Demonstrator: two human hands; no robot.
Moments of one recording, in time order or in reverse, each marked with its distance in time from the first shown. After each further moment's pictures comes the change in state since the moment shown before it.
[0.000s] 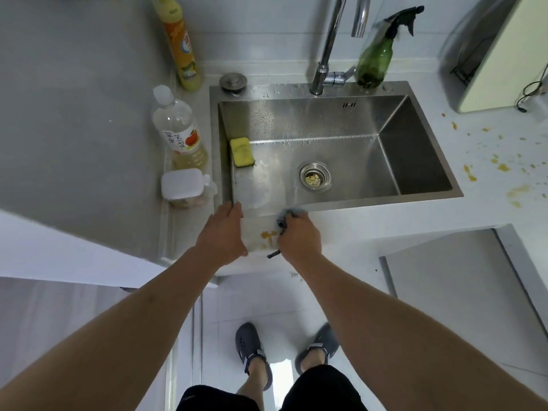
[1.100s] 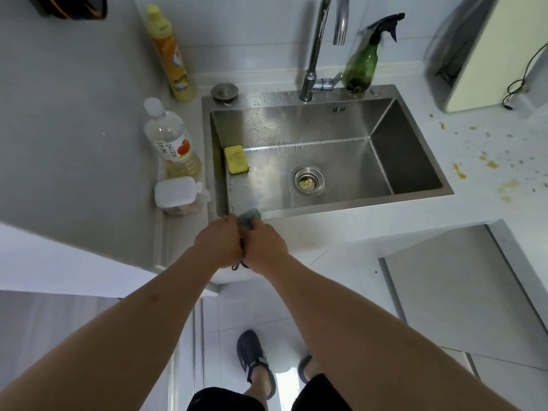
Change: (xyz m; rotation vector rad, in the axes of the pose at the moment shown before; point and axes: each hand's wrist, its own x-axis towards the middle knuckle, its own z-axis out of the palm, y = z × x) left_hand 0.008 0.006 -0.004 0.125 -0.064 0.021; right_hand -0.012 -0.048 0.023 -0.159 -0.176 -0.360
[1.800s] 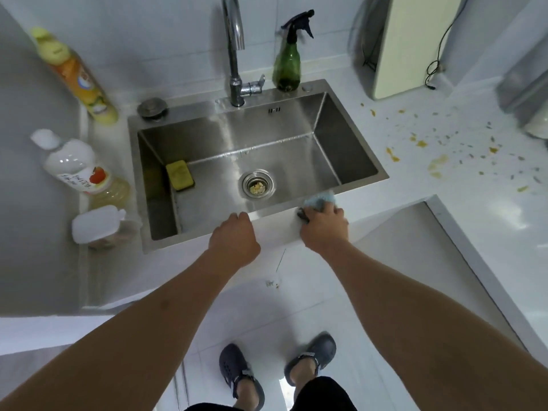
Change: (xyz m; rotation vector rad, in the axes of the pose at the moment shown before) left_hand 0.030 0.159 0.004 -0.042 0.046 0.047; right_hand -0.057 0.241 -0.060 -0.095 0.223 0.558
